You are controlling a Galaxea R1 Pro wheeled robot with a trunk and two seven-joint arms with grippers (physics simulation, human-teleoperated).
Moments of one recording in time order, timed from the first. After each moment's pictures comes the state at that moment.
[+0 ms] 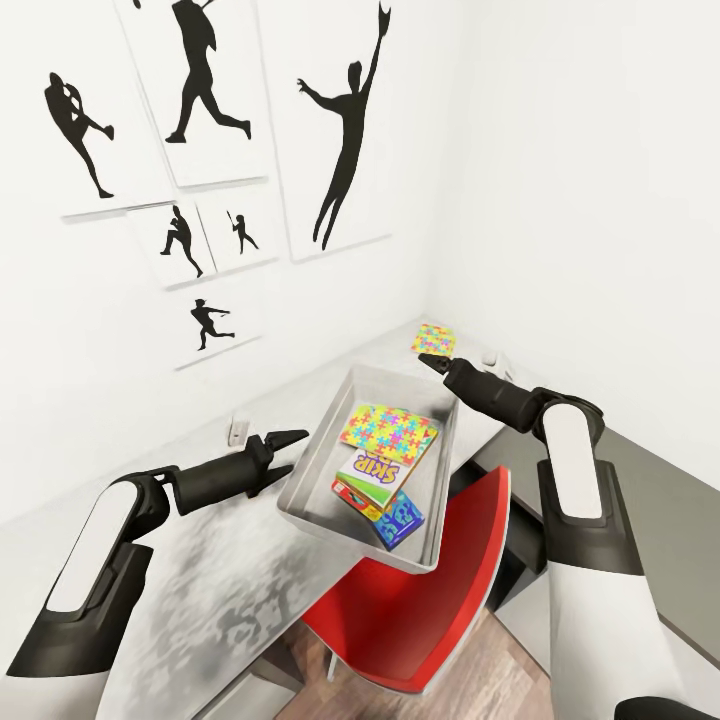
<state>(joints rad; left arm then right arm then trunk) -0.51 0.12 -0.02 -1.59 1.65 0.97 0.41 -0.78 0.08 -0.12 -1.55 -0.90 0.96 -0.17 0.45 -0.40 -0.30</state>
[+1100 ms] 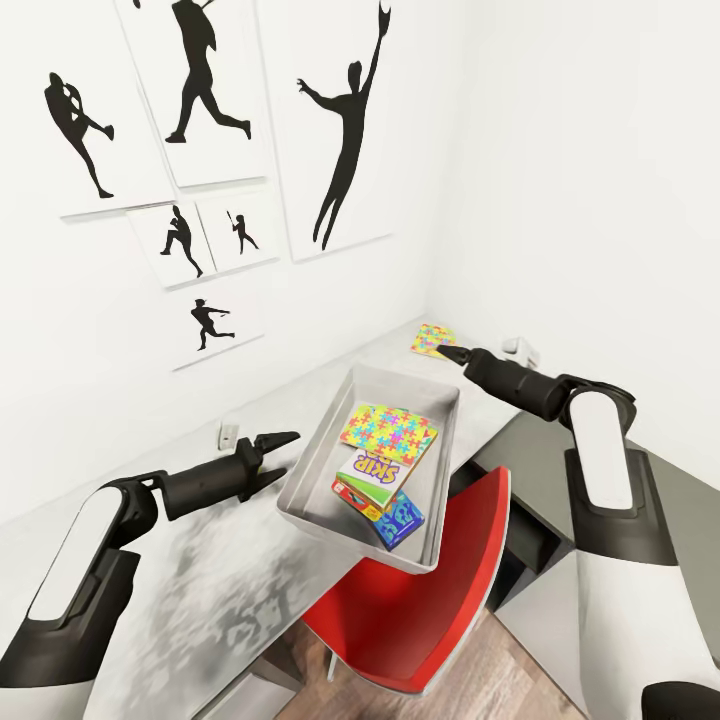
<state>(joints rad) -0.49 0.15 0.00 -1.60 1.71 0.97 0.42 -0.82 -0.03 -0.10 -1.58 -0.91 0.99 -0.18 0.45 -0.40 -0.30</state>
